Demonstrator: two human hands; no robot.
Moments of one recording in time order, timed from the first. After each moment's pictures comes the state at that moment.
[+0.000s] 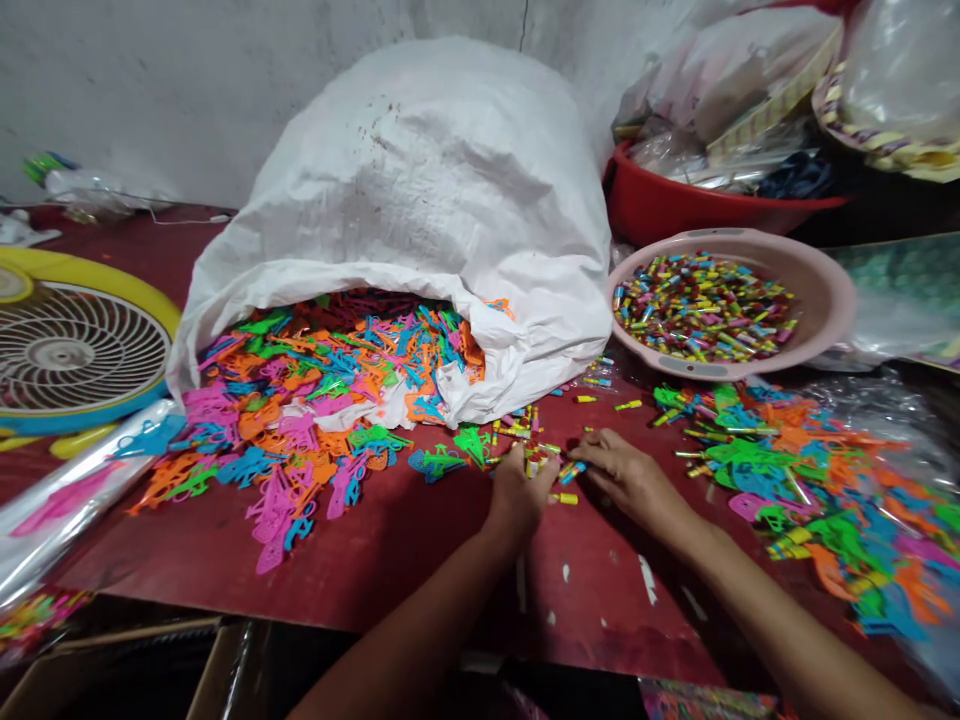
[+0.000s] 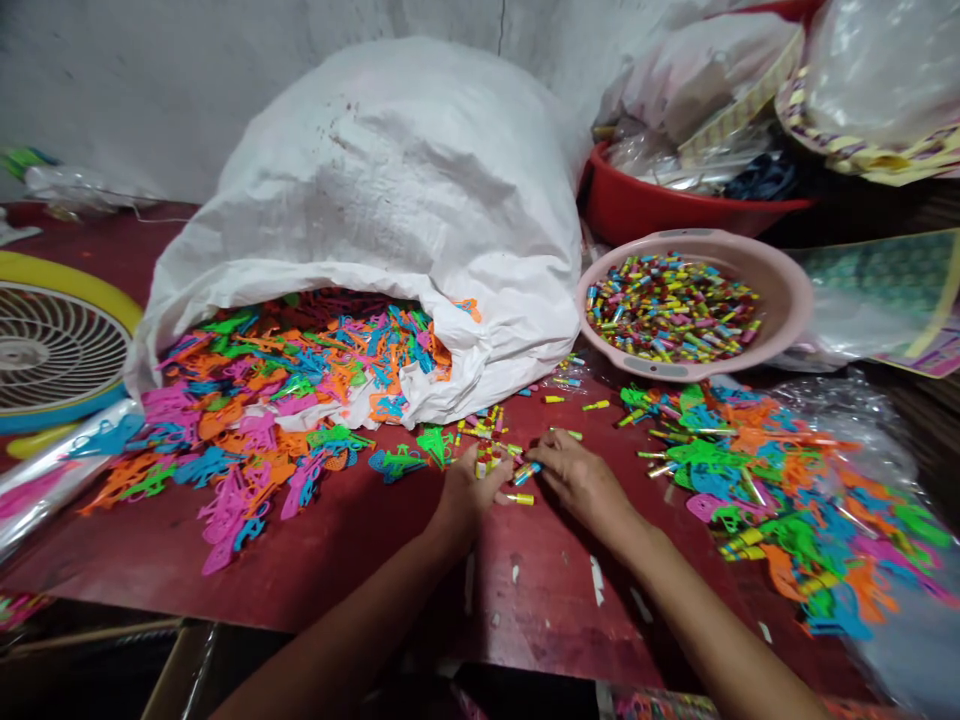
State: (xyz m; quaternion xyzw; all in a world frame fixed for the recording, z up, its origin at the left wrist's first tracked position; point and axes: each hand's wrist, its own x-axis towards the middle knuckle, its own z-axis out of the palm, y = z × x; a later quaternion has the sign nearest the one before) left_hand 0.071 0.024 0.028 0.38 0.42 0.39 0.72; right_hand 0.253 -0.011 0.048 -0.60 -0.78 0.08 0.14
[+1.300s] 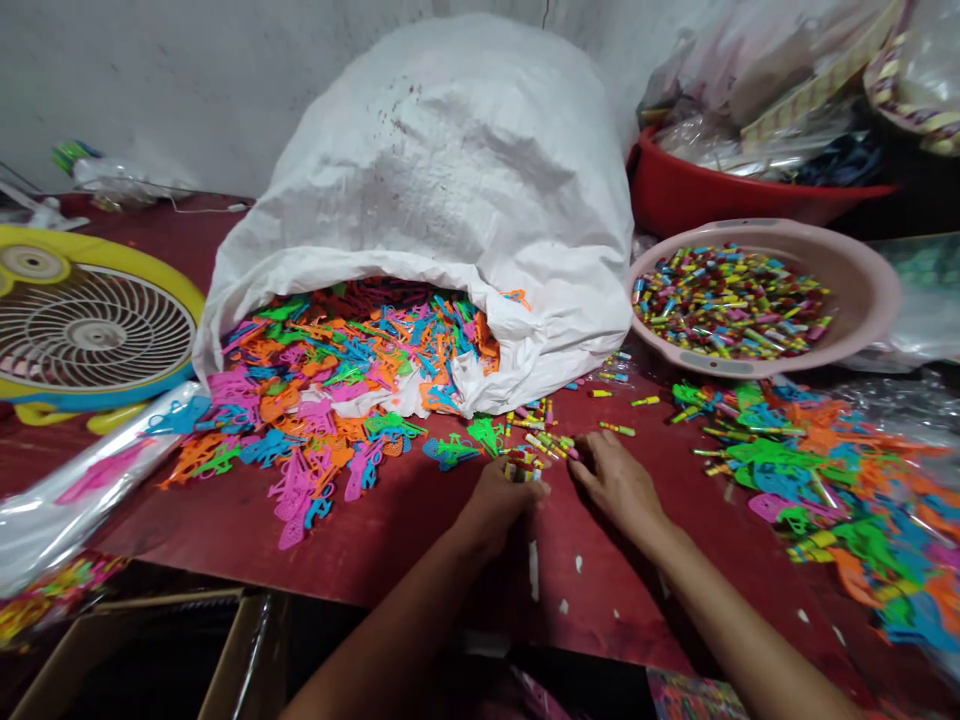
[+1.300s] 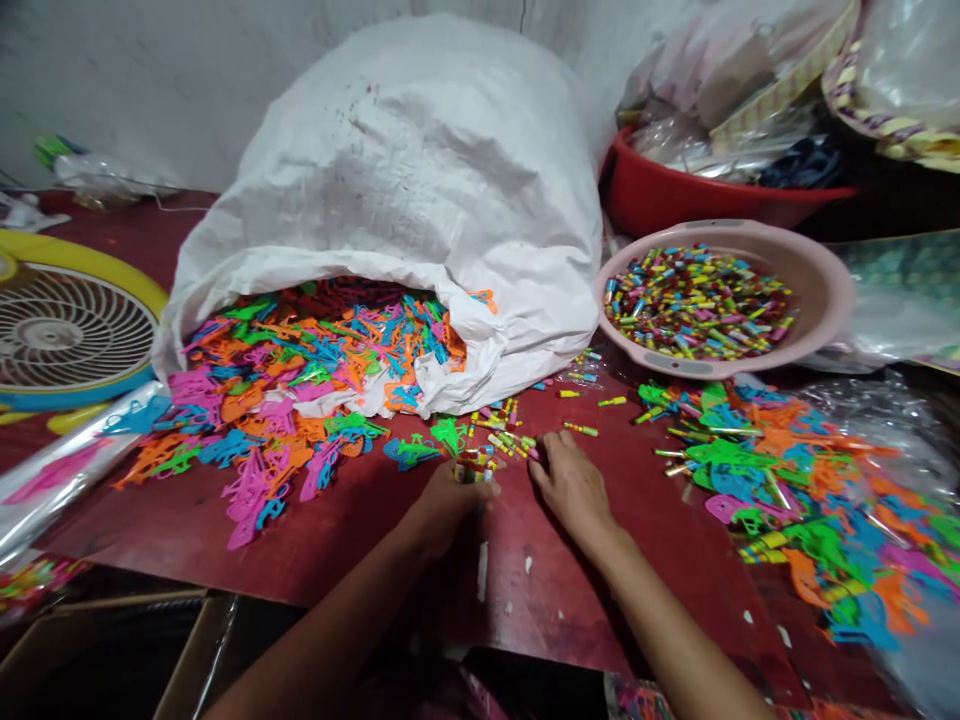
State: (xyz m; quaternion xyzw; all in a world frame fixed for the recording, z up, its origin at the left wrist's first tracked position) left_hand 0.025 0.020 0.013 0.36 0.40 0.34 0.77; right_hand 0.218 -0.006 0.014 -0.72 -0.67 0.06 0.20
